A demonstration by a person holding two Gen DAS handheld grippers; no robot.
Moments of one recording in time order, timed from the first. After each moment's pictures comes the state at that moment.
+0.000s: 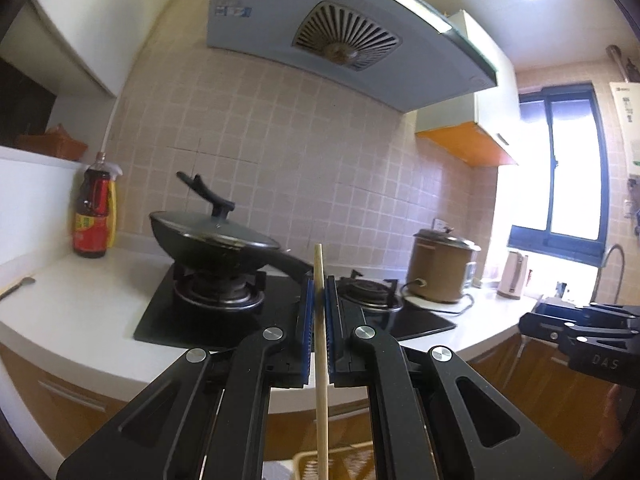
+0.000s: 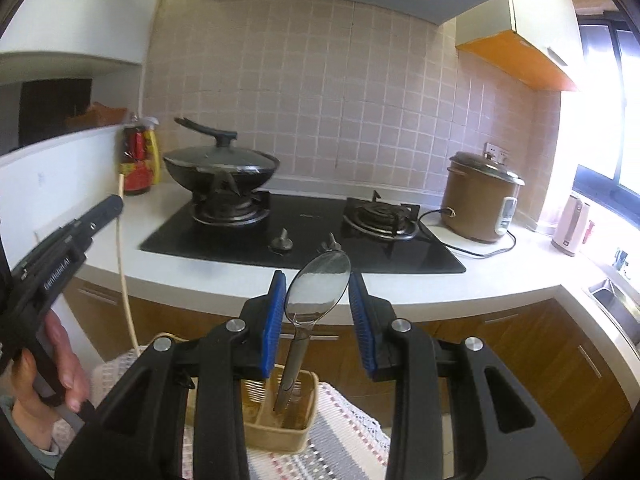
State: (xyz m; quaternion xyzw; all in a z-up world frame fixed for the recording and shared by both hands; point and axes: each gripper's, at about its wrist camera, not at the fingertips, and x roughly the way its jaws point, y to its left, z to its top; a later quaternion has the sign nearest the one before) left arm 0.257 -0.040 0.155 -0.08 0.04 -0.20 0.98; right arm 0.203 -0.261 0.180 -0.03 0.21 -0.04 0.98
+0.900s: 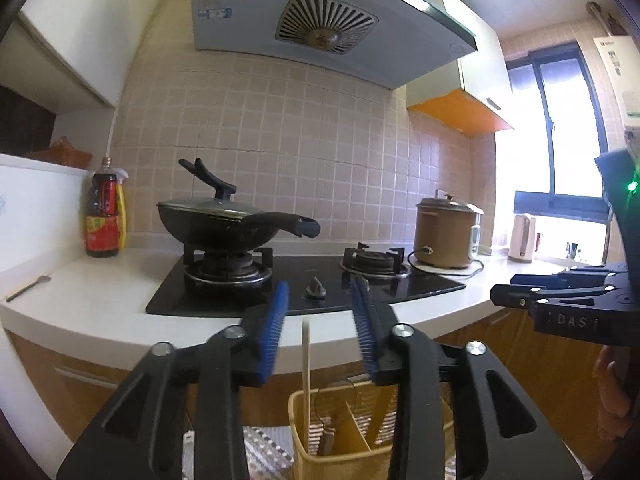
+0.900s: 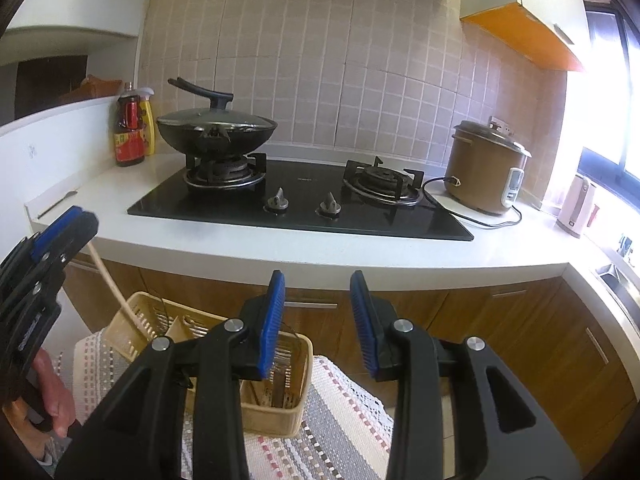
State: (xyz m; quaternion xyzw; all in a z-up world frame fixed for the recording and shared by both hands) left arm 0.213 -0.052 0.116 -0.03 0.04 -0.19 0.98; right arm 0.209 -0.269 0.137 -0.03 0.24 -0.03 0.97
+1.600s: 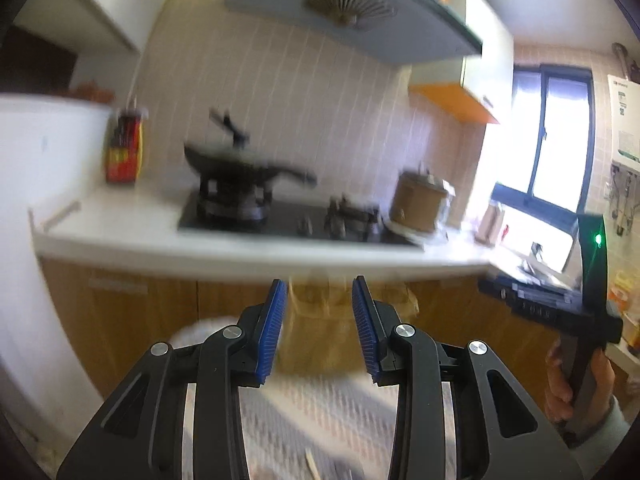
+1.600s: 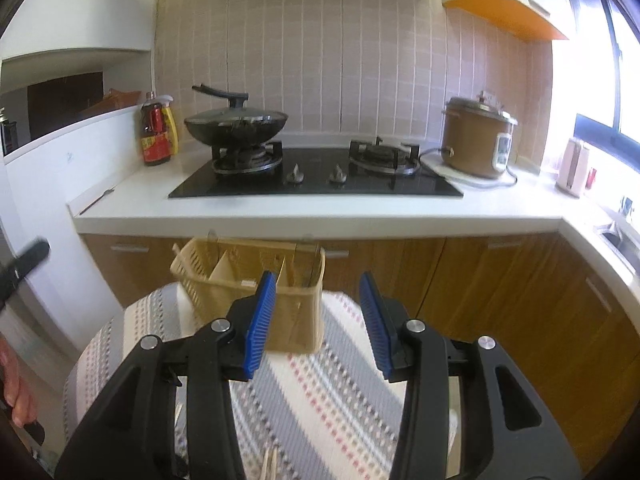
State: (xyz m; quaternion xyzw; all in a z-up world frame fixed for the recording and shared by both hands) left arm 0.086 0.024 0.128 -0.08 0.18 -0.22 0.96; right arm 0.085 -0.272 0.138 0.03 0.27 -0.01 0.96
